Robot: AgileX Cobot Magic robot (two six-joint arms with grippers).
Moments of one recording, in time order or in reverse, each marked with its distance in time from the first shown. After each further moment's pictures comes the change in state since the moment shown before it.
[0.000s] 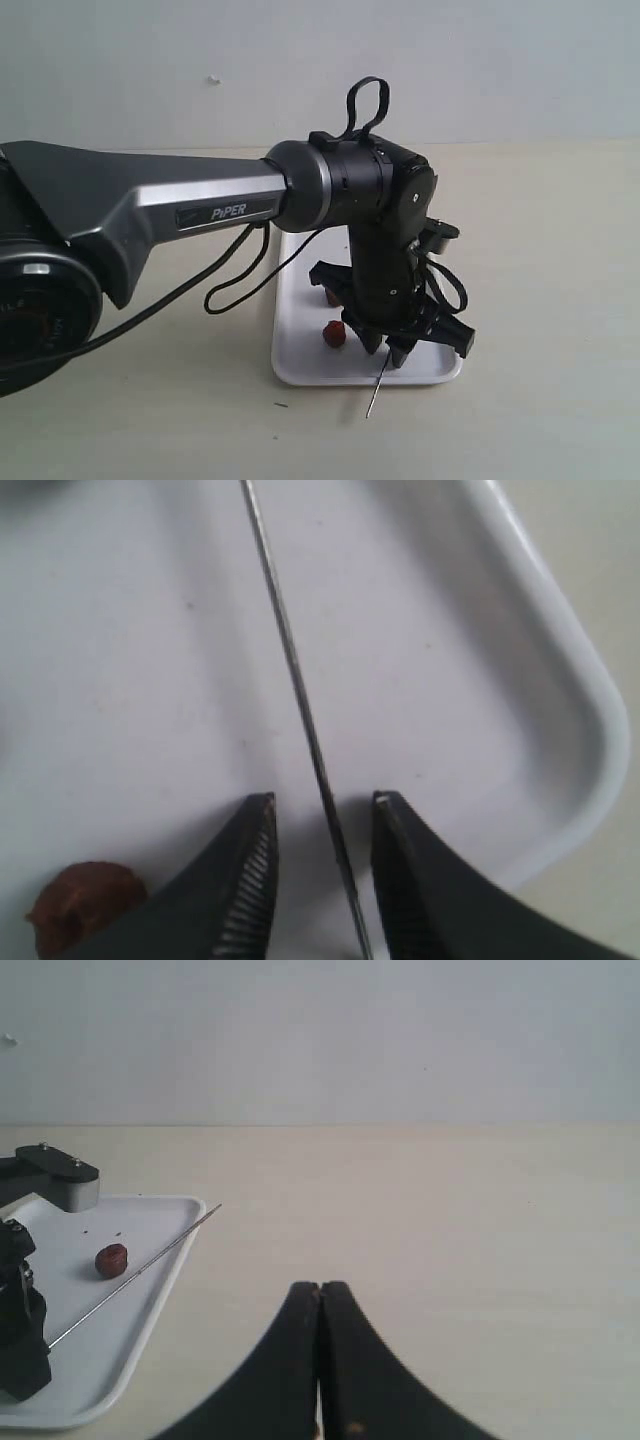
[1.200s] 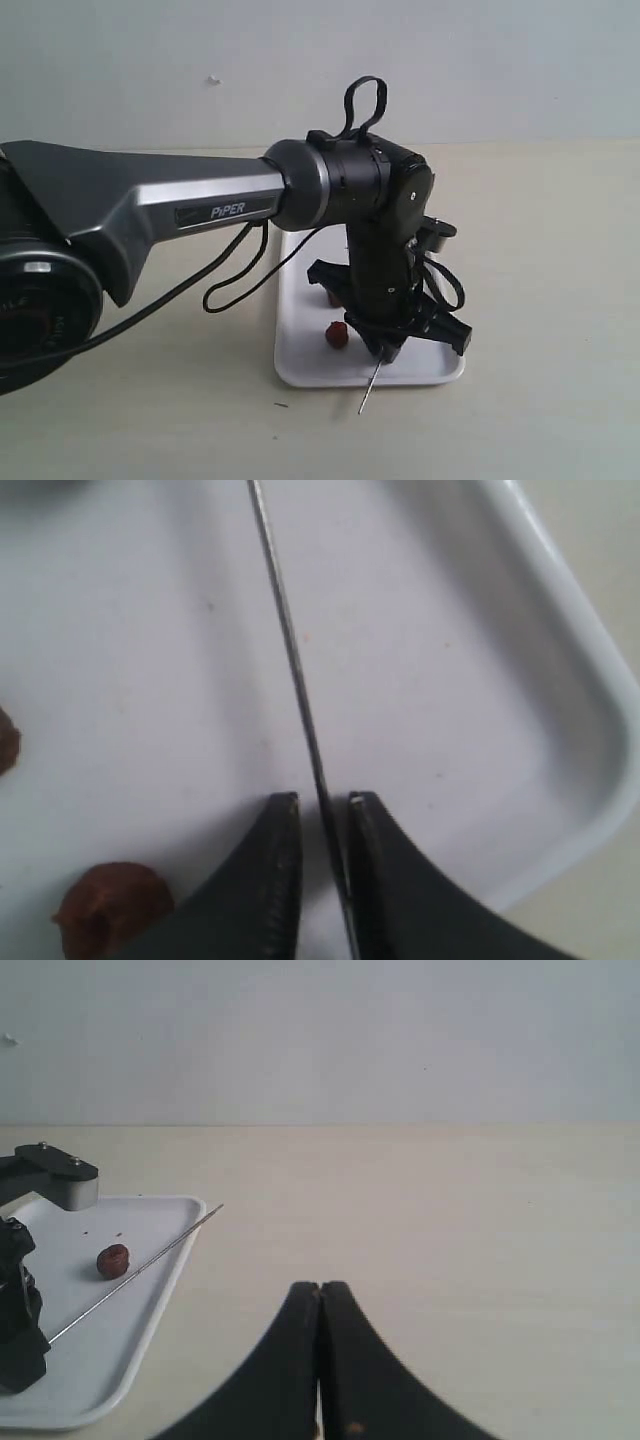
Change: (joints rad) left arm 0.000 0.003 -0.002 0.000 0.000 0.000; right arm 0.000 0.000 0.000 0.000 0.000 0.000
